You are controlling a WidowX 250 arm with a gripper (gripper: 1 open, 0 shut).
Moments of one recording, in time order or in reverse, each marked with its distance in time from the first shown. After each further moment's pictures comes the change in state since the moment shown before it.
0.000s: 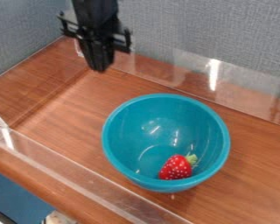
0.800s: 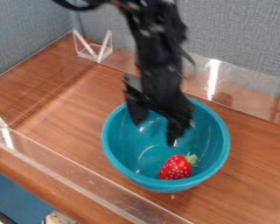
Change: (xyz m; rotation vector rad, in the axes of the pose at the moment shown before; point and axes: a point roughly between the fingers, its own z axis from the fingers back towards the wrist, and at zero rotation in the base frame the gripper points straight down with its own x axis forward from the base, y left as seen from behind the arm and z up) arm -0.023 -0.101 -0.059 -0.066 0.065 -0.195
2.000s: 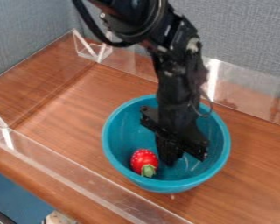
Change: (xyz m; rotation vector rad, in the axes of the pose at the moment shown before) arm 0.000 -0.007 -0.032 0.004 0.034 -0.005
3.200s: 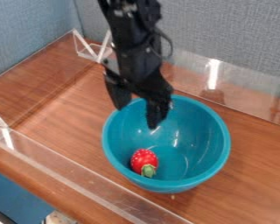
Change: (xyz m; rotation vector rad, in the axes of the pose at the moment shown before) arm -0.010 0.038 0.051 0.012 -0.080 0.015
